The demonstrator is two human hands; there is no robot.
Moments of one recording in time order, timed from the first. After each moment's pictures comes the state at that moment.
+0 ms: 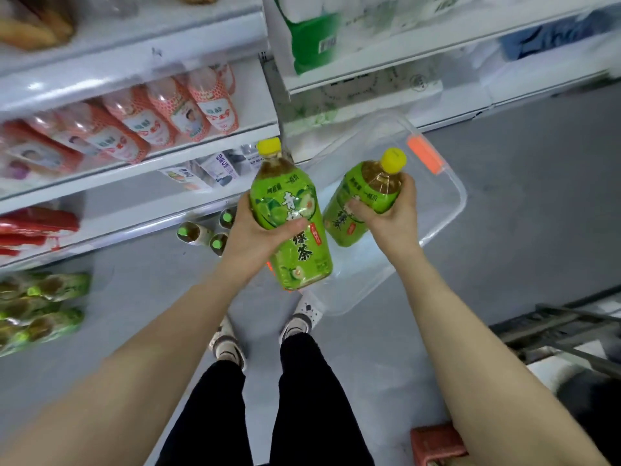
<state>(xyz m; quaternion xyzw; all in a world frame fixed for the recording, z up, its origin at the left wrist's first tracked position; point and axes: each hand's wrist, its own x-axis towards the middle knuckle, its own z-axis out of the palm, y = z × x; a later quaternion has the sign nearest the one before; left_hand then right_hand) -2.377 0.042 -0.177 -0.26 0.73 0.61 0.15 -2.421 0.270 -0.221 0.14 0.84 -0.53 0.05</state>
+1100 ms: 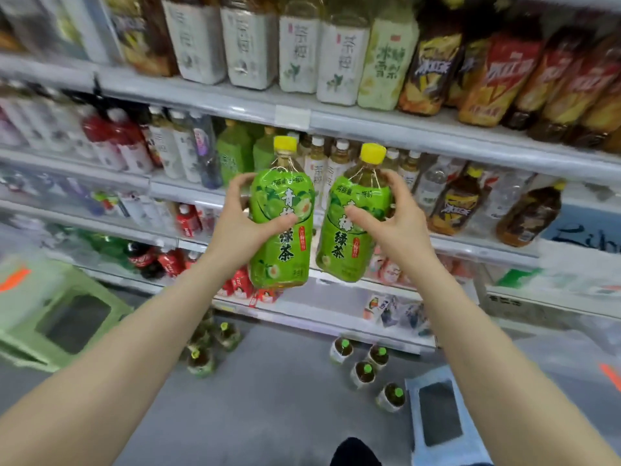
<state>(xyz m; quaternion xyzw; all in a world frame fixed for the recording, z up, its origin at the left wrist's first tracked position) -2.074 -0.478 0.099 -0.23 0.74 0.58 -0.26 -2.215 -0.280 0.115 -0.31 0.81 -0.49 0.01</state>
